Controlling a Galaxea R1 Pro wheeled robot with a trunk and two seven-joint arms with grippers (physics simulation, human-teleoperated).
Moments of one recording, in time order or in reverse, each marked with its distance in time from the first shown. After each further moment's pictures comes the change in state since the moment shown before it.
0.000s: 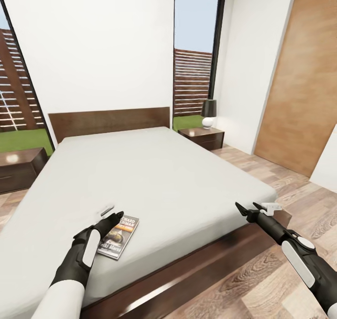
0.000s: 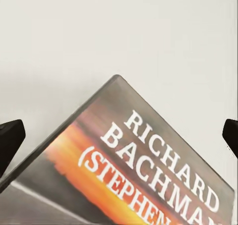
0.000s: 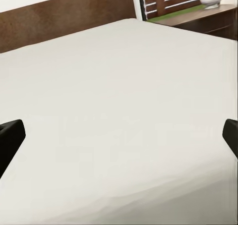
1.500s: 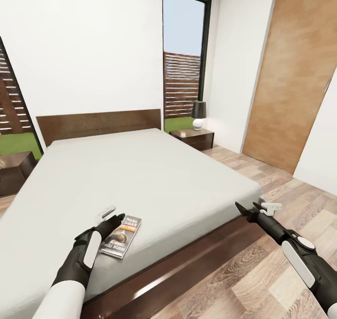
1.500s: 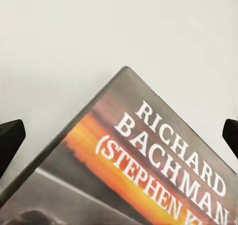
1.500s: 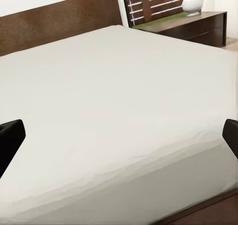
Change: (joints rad) left arm 0.000 0.000 -0.002 0.029 0.001 -0.003 -0.003; right arm 0.000 0.000 0.000 0.000 0.000 -0.001 0.000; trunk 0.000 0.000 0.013
